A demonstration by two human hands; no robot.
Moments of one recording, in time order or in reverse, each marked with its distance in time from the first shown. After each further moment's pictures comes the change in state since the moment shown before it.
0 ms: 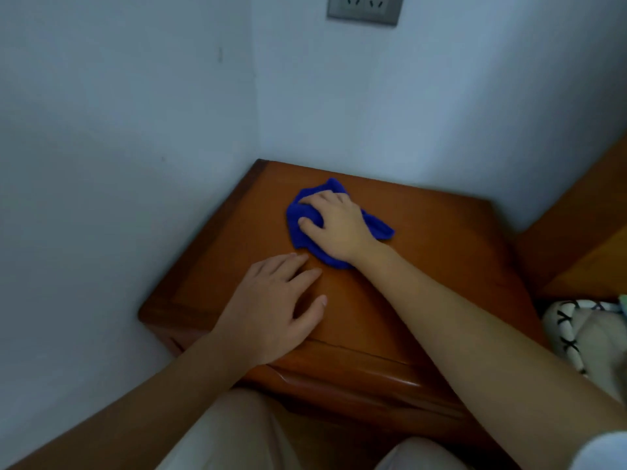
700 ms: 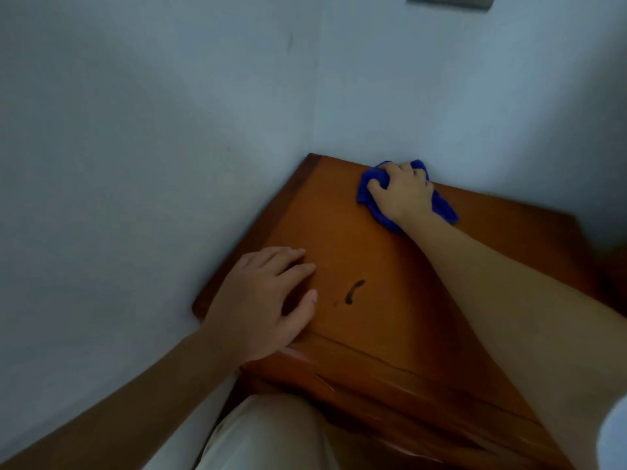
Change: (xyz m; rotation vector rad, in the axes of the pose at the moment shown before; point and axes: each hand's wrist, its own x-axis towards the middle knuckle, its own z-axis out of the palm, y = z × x) left_hand -0.029 -0.070 -0.017 0.020 0.190 -0.054; right_hand 0.080 0.030 0.012 -0.112 0.078 0.319
